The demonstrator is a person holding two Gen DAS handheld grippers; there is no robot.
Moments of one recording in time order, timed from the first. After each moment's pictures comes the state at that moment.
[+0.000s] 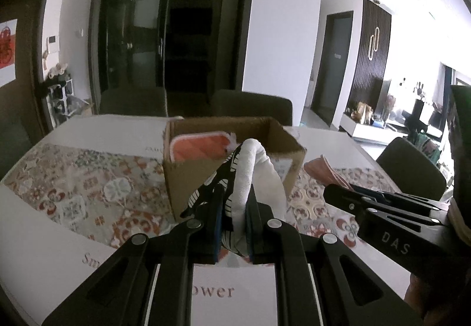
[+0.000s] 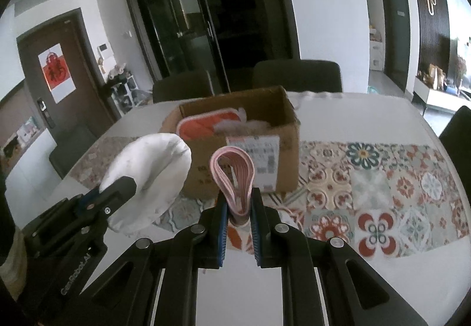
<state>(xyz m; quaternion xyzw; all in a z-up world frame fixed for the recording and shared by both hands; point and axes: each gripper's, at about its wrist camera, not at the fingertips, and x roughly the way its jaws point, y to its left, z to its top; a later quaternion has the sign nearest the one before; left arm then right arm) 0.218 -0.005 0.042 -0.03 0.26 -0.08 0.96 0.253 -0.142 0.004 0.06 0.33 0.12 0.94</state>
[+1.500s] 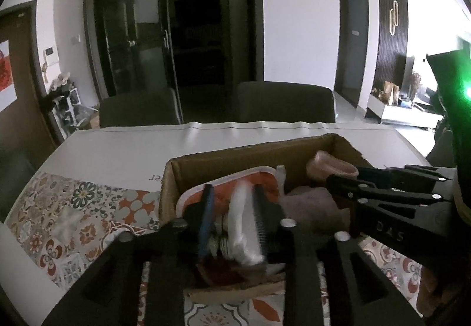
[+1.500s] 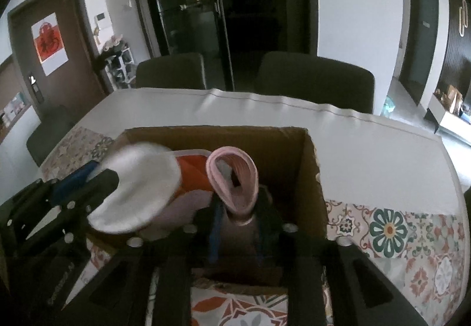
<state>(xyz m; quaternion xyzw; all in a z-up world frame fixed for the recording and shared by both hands) 0.401 -0.009 0.012 0.03 0.30 -0.03 0.95 0.458 -0.122 -0.020 0.00 0.38 0.13 0.92</state>
